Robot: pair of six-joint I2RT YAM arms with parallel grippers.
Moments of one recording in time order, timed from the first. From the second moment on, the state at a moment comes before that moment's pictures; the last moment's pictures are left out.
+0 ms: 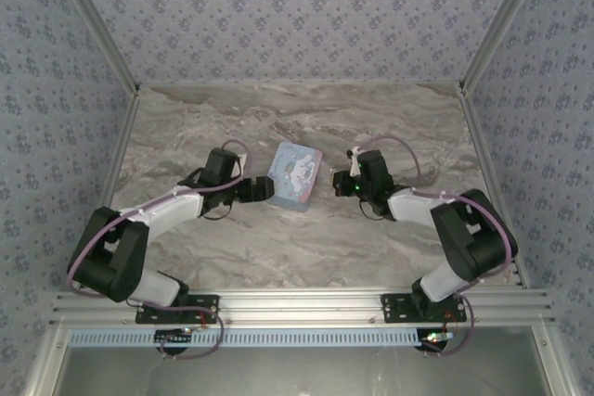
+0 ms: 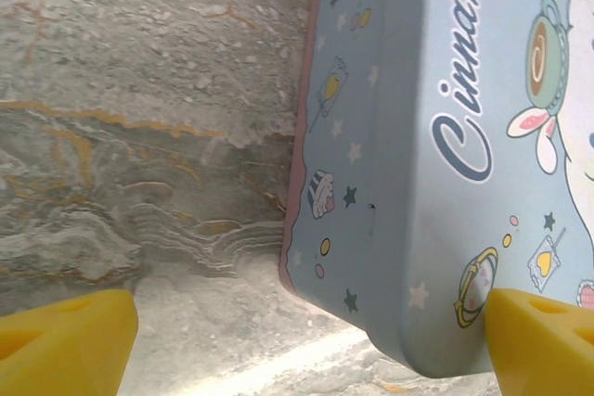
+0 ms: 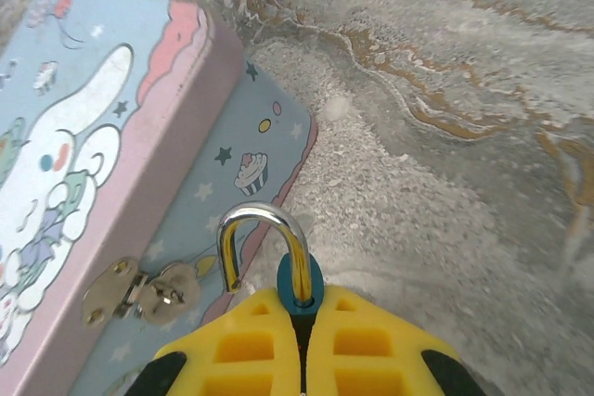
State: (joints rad) left arm -0.44 1.43 0.70 -0.16 0.25 -0.49; right arm 0.45 1.53 0.61 0.26 -0.19 0.46
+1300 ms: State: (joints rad) left arm -0.24 1.37 0.94 -0.31 0.15 -0.34; right arm 0.73 1.54 0.60 0.00 -0.40 0.69
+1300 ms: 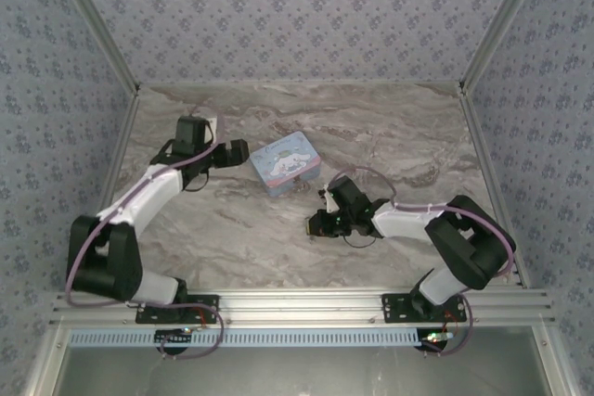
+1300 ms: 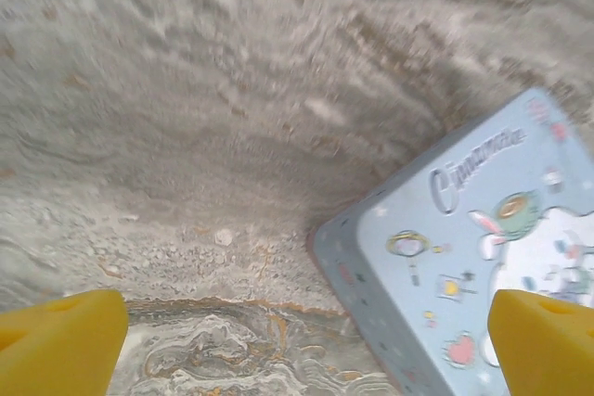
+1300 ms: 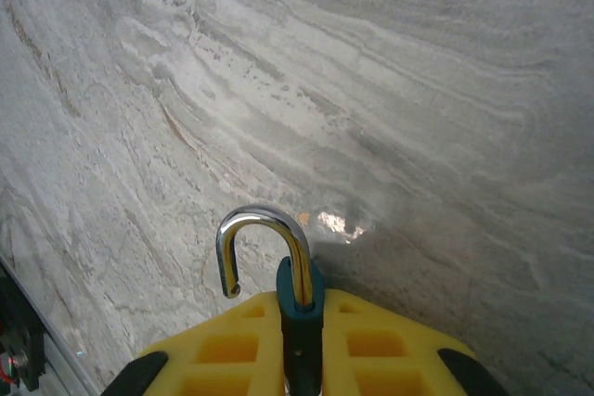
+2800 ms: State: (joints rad) left arm -0.16 0.72 0.47 -0.27 -0.37 -0.27; right arm -0.12 0.91 0.53 -0.11 -0.19 0.33
